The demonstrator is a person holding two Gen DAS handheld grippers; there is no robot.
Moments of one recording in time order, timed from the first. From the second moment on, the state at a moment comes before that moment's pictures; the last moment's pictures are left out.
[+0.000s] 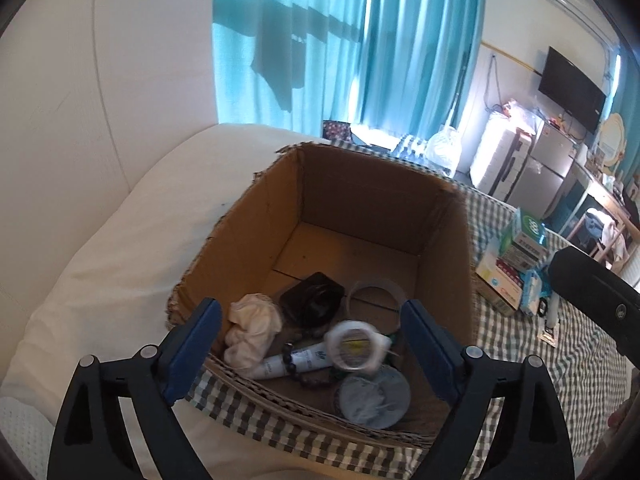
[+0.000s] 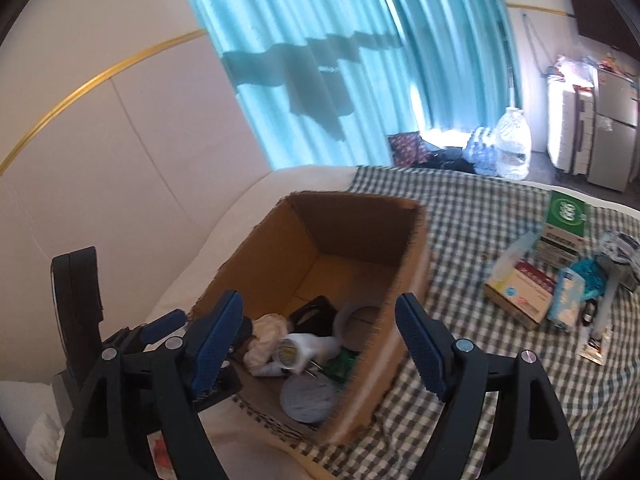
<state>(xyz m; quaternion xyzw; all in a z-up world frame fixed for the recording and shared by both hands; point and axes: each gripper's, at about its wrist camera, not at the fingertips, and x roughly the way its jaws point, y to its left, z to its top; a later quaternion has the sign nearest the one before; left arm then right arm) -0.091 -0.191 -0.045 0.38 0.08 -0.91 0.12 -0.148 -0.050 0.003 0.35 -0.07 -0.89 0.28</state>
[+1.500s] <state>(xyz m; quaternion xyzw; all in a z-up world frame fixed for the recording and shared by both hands) -0.242 0.135 -0.134 0.44 -0.03 -0.90 -0.02 -0.229 0.287 -0.094 0.39 -0.10 -0.91 0.04</state>
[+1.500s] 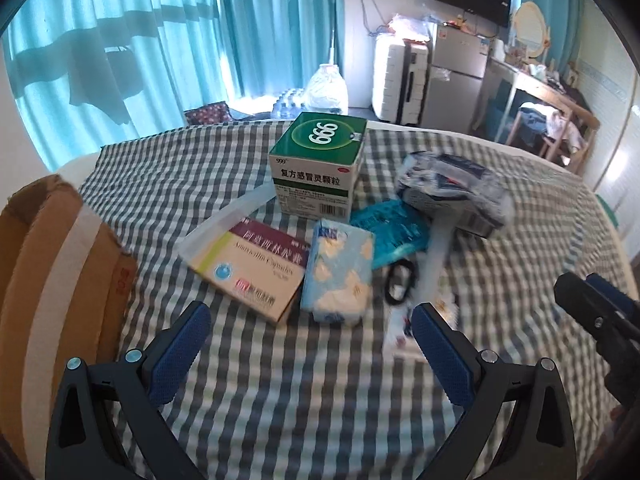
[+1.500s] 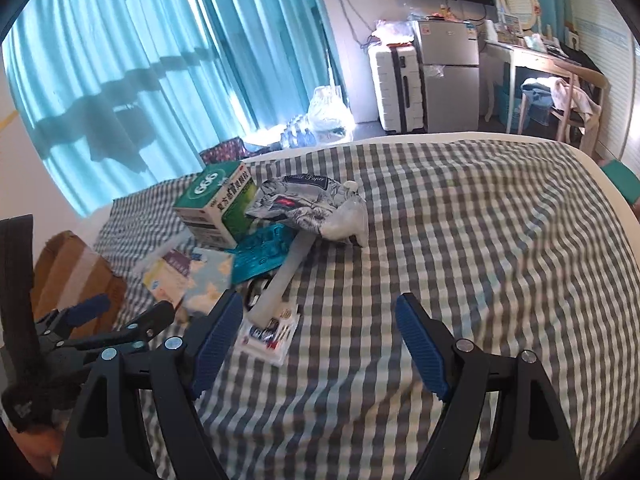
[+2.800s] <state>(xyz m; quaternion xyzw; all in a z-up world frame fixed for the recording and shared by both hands) -0.145 0.090 -0.068 0.42 -0.02 -0.90 -0.10 -0.126 0.290 -0.021 0.34 -0.18 -0.92 -0.04</state>
